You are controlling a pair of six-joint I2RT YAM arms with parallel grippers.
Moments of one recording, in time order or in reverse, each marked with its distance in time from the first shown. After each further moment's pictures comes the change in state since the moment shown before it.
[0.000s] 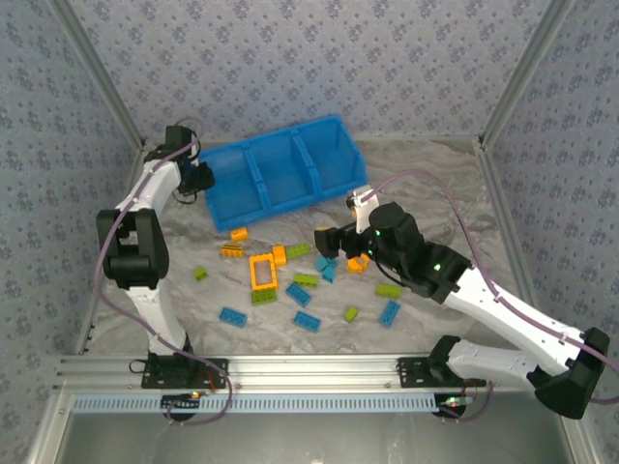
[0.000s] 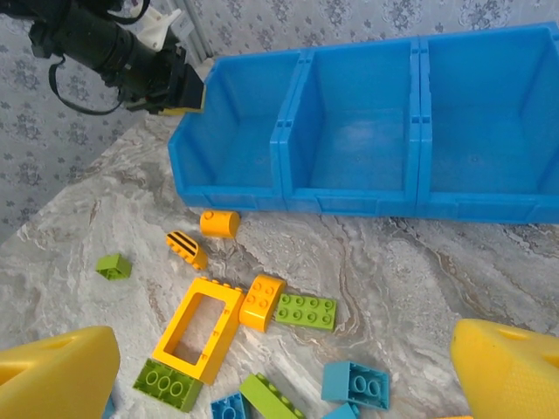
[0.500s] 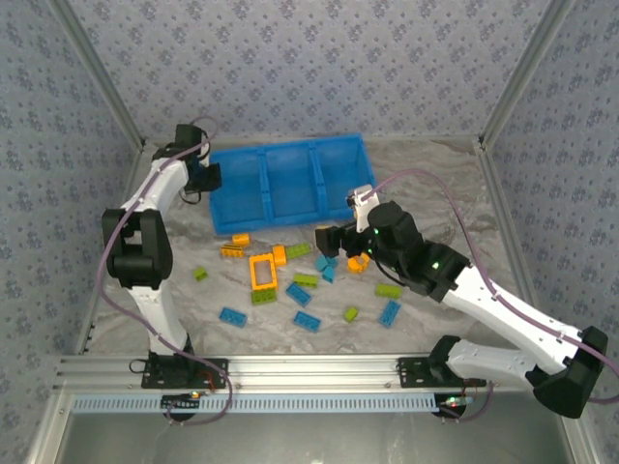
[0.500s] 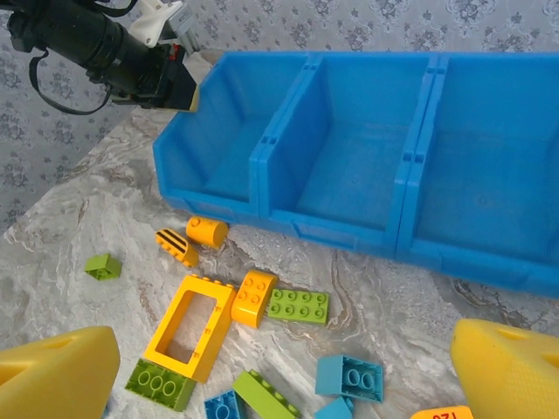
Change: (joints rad) left arm -0.066 -0.012 -0.002 -0.034 -0.026 0.153; right arm -0.013 0.011 0.000 -0.008 0.009 0.018
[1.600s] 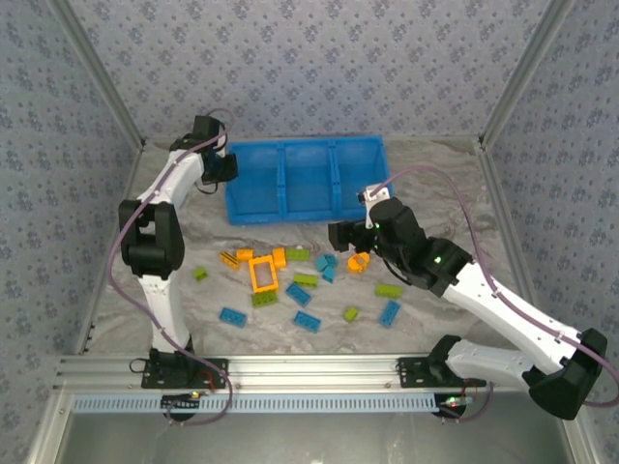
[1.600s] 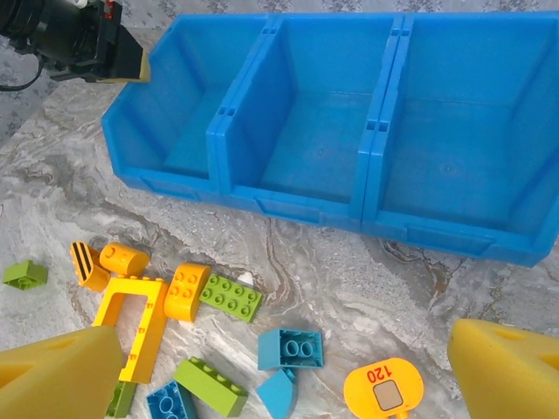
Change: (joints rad) left arm -0.062 0.131 0.180 -0.009 0.029 -0.087; right arm -0.059 0.011 0.023 -0.121 0.078 0.046
